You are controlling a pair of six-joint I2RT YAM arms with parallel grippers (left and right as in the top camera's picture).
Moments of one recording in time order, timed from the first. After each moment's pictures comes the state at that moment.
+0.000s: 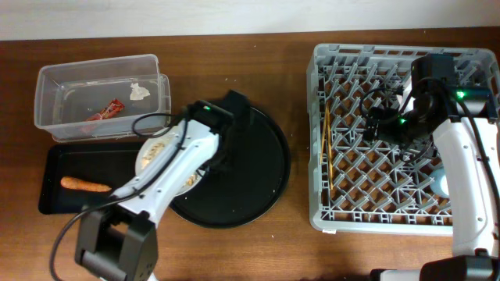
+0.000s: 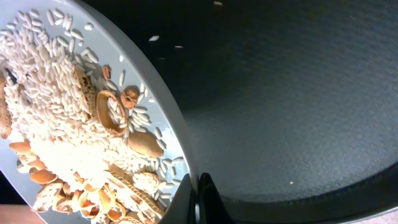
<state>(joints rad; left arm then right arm) -0.50 1.79 1.45 -1.24 -0.22 -0.33 -0.10 1.54 1.53 -1.34 -0.05 0.22</state>
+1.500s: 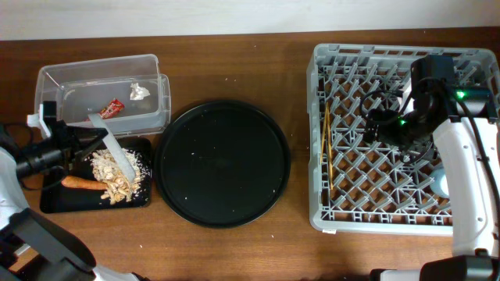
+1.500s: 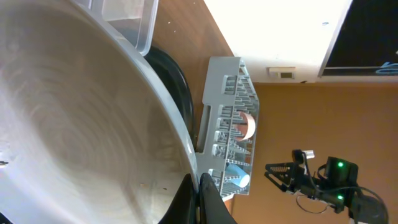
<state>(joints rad) 0.69 1.76 1.45 -1.33 1.14 0.22 -0.10 1.54 1.53 -1.36 -0.05 0.22</state>
